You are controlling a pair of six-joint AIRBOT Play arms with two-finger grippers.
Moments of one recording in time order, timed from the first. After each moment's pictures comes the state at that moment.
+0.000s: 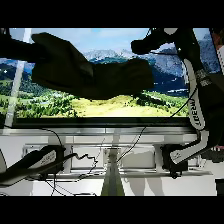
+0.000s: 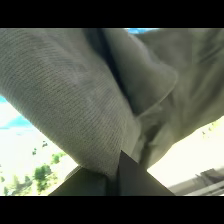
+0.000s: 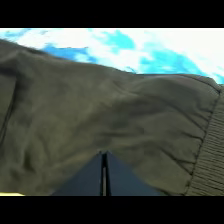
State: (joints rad) left arm 0.04 -1.15 1.55 1.18 -1.42 -1.39; right arm 0.28 -1.71 1.87 -1.25 1.24 1.46
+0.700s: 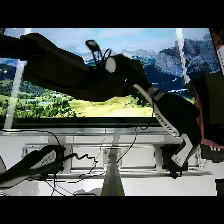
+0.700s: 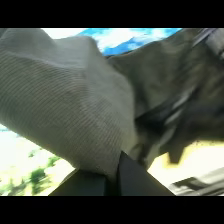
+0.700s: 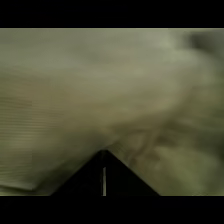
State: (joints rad) left arm 0.03 -1.14 1.60 1.15 -1.44 -1.44; right arm 0.74 -1.89 1.77 -1.14 0.85 1.60
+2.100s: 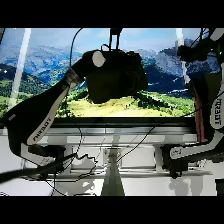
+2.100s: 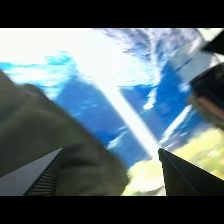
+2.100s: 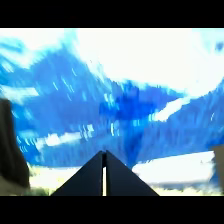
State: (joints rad) left arm -0.63 -1.66 1.60 0.97 -0.58 -1.31; right arm -0.18 -1.62 1.65 -1.41 1.30 1.49
